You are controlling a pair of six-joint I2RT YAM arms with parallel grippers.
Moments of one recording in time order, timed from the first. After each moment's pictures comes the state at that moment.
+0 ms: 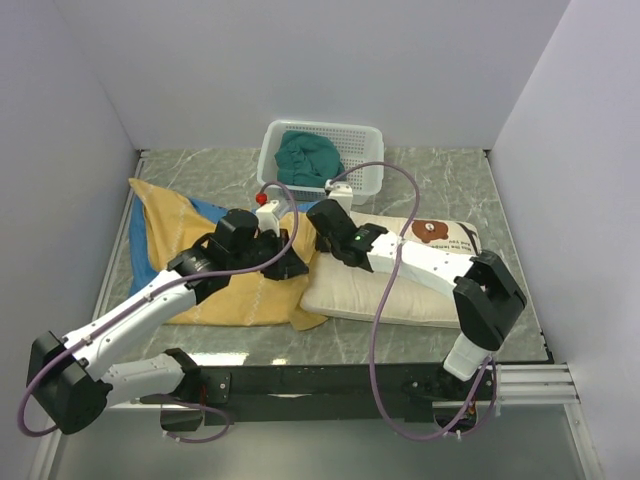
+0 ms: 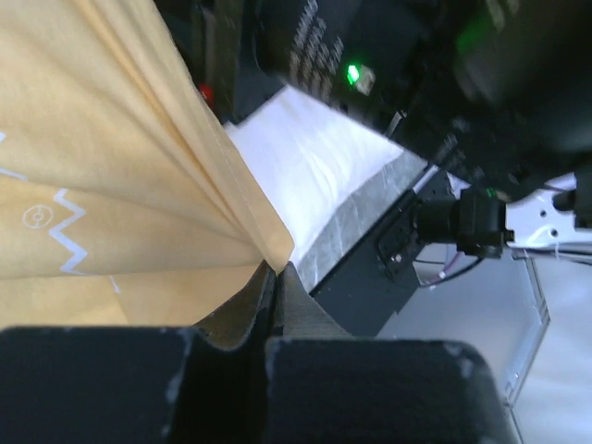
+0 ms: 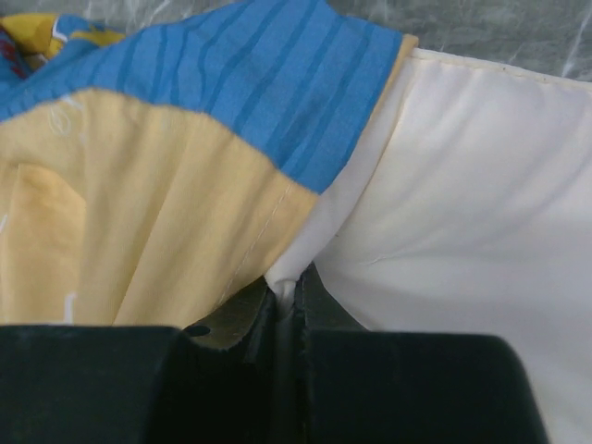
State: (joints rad) left arm -0.70 1.10 0.90 -0.32 0.34 -0.60; right arm 0.84 1.66 1.20 -0.29 0.46 0.62
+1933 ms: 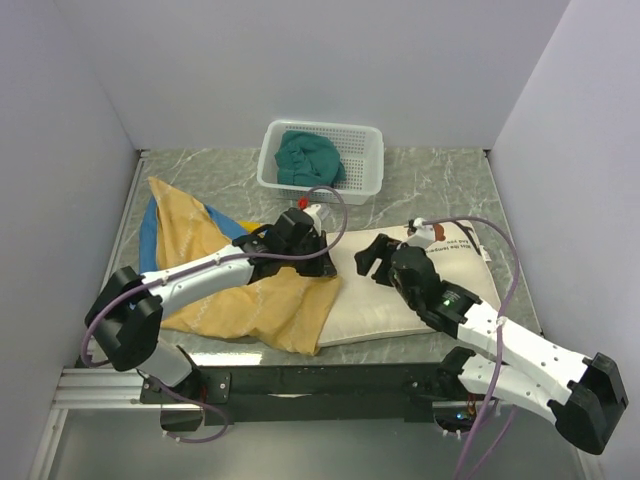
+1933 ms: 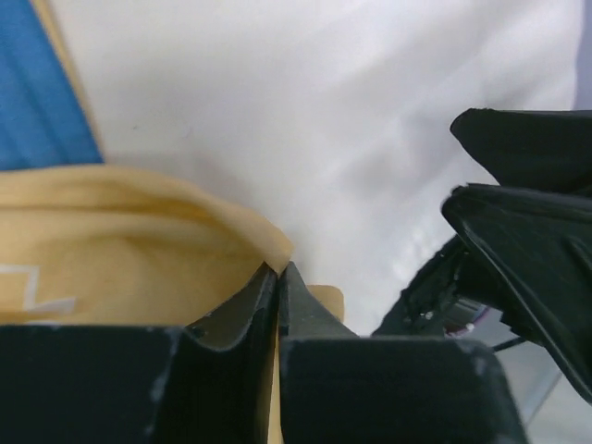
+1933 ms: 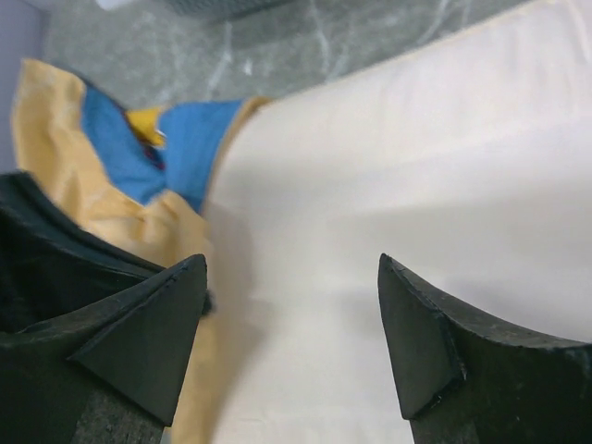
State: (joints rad) left arm -0.81 1.52 1.05 -0.22 0.21 -0.71; right arm 0.77 0.89 0.59 -0.16 0.42 0.83
